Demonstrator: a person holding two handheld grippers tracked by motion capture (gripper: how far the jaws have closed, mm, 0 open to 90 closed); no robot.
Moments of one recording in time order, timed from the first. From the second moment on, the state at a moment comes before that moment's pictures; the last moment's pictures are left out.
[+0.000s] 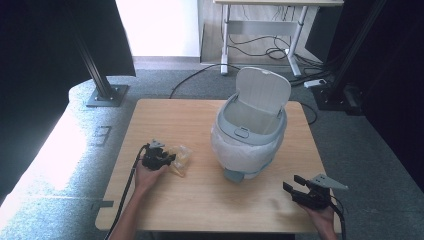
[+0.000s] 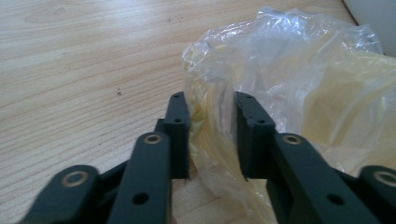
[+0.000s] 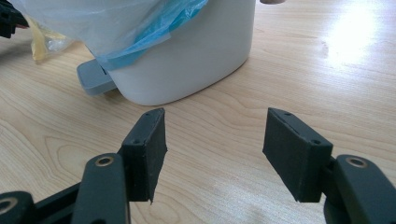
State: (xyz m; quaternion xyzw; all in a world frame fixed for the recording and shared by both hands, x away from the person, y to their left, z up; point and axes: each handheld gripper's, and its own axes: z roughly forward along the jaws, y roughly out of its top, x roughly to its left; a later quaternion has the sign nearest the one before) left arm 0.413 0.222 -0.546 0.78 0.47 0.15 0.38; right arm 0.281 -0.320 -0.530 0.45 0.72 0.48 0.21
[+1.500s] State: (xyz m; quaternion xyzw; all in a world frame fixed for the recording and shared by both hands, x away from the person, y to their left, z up) left arm 0.366 0.237 -0.477 0.74 0.42 0.17 0.49; right arm 0.280 -0.320 -0.530 0.45 0.72 0.48 0.21
